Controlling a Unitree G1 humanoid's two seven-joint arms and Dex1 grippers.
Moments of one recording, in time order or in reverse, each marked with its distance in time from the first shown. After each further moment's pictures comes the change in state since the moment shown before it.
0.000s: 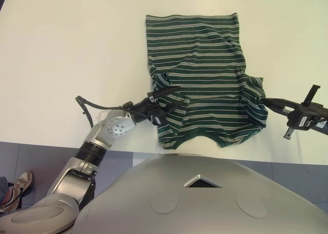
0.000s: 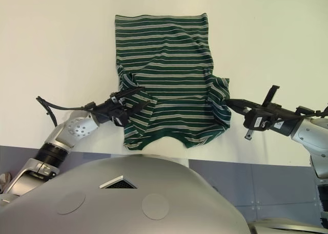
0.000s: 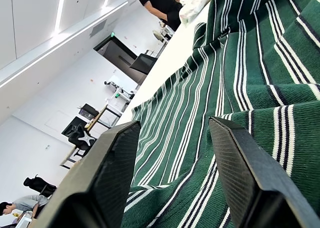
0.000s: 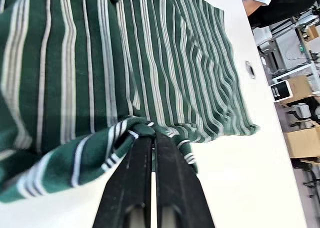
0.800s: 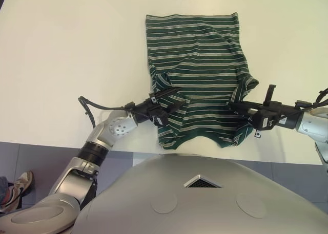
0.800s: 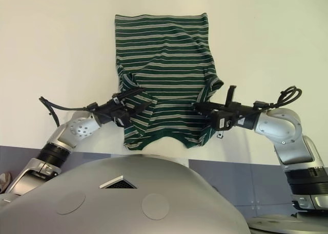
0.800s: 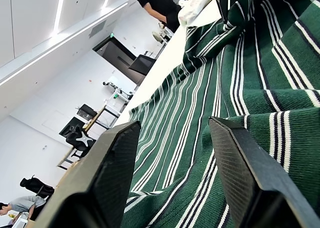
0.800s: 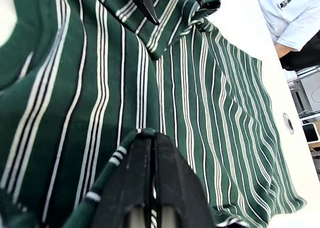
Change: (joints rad) left arm -0.003 -0.016 -0.009 0.012 0.006 -0.002 0.001; right arm -0.188 0.109 0.275 -0.079 -0.139 0.063 0.045
